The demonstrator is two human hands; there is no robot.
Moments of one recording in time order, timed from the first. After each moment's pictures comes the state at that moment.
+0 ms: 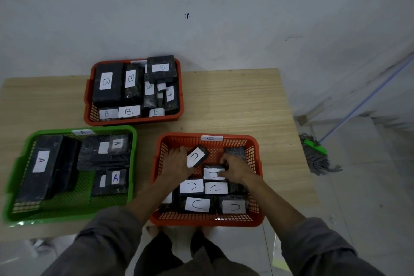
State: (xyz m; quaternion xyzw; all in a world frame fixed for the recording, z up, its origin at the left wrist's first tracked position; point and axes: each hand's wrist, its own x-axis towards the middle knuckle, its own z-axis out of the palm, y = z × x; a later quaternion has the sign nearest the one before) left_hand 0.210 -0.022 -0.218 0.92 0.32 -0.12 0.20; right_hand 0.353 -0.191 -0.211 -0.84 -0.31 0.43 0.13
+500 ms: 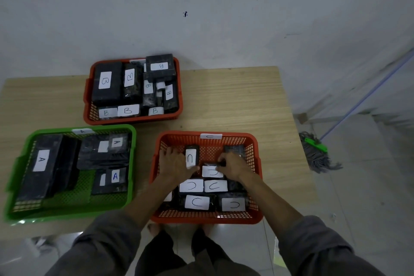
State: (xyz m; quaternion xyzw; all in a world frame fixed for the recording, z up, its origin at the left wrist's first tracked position) left_hand 0.203 -0.025 -0.218 0.93 0.31 -0.18 0.08; right_hand 0.349 -0.187 -0.216 -0.85 -0.32 0.40 0.14
